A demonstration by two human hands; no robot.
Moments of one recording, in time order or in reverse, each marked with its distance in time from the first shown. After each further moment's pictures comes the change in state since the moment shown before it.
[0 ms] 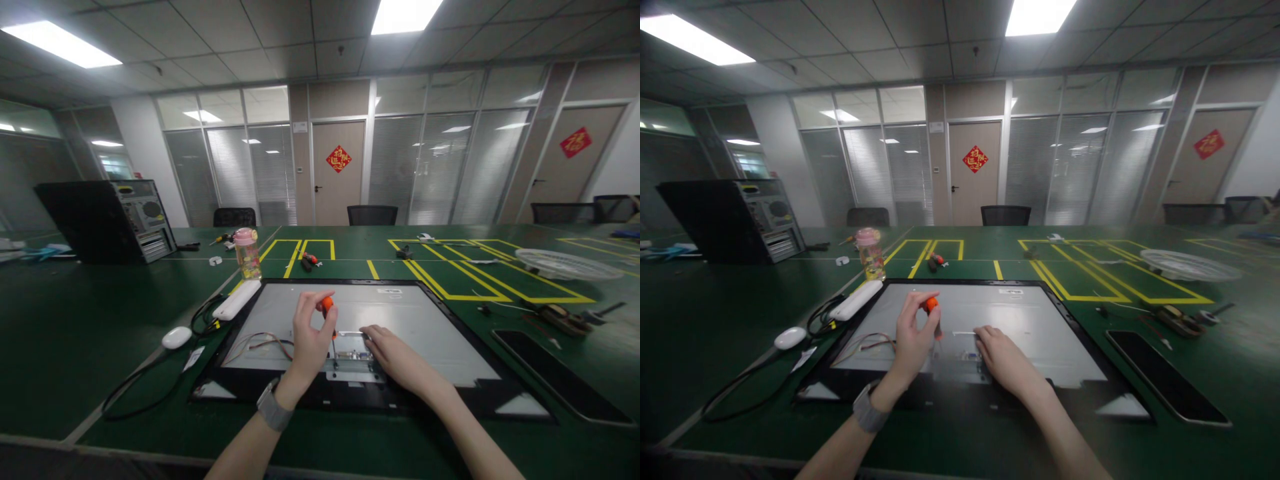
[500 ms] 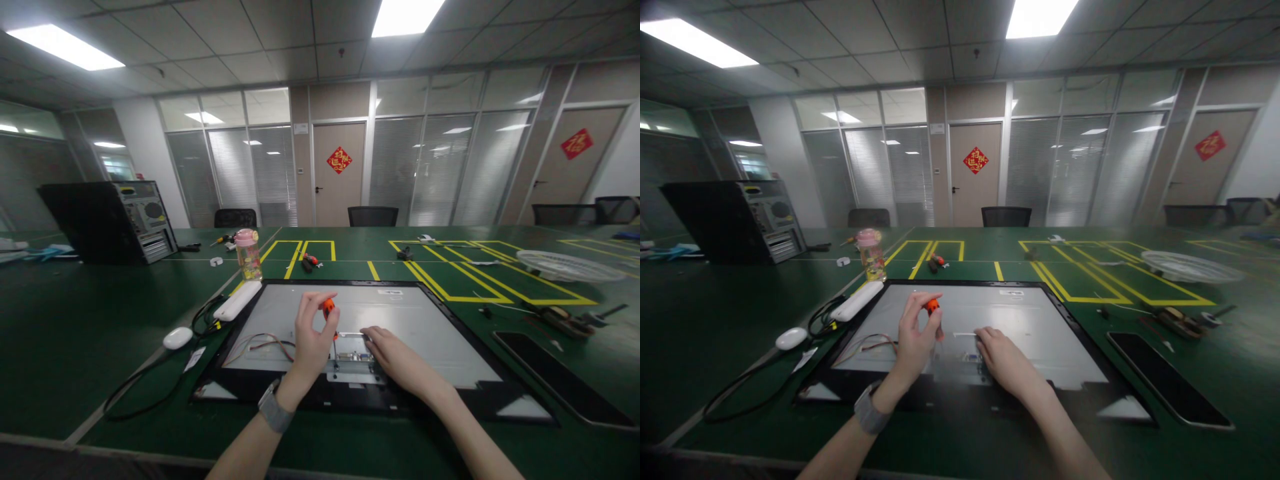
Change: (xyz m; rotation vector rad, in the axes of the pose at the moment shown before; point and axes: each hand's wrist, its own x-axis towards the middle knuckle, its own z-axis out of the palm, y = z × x) left_hand -0.001 -0.001 0.001 -0.012 -0.022 0.010; right_hand 0.002 0.003 0.003 -0.006 0.002 0.008
